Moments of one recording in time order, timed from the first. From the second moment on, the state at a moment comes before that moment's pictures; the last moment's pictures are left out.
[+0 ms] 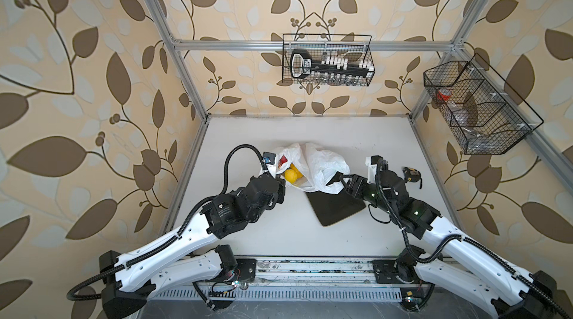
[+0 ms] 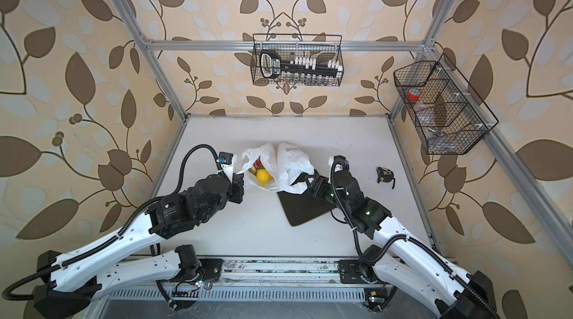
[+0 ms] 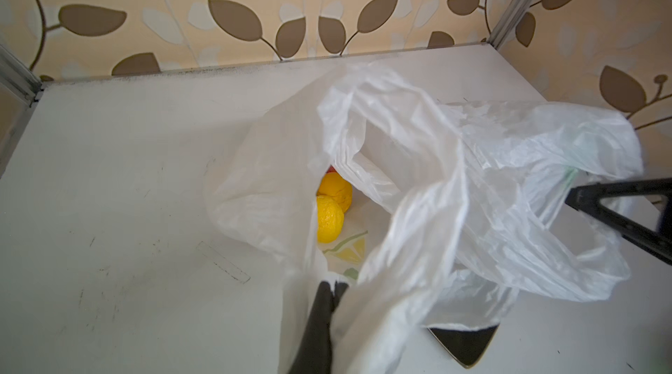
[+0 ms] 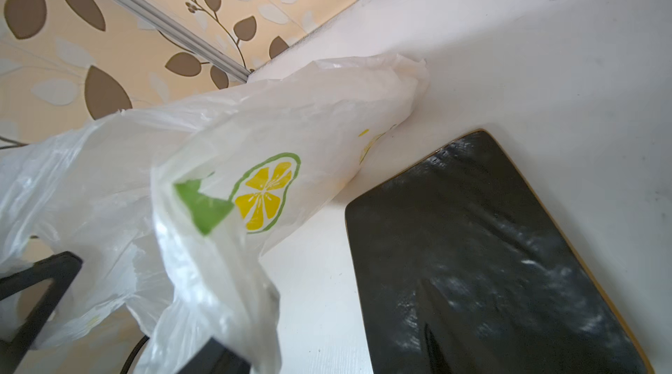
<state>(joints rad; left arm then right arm) -0.93 0.89 0.90 -0.59 -0.52 -0.49 0.64 0.84 0.64 -0.30 0.10 0.82</state>
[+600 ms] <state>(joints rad) -0.87 0.86 0.80 -0.48 -0.42 -0.60 0.76 0.81 0.91 -0.33 -0.01 0.15</state>
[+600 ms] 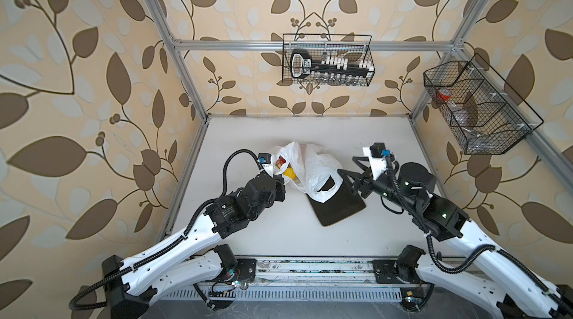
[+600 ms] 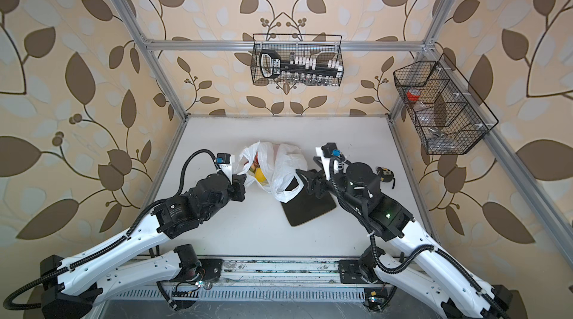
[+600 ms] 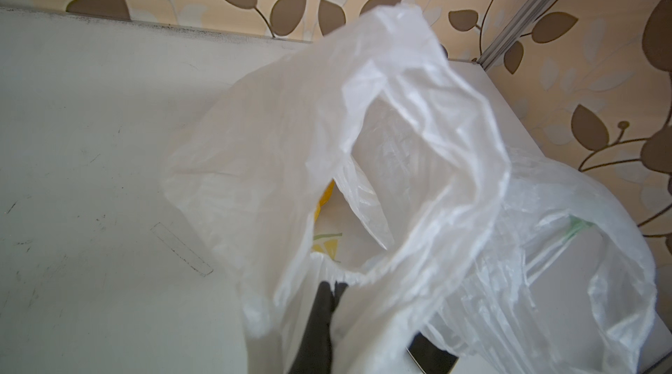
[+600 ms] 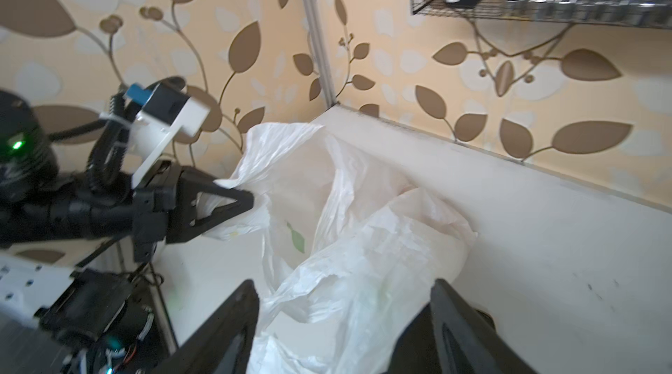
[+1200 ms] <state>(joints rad) -0.87 0.83 0.80 -0.53 -0.43 -0.63 1.27 1.18 1.00 -0.50 0.60 -0.21</state>
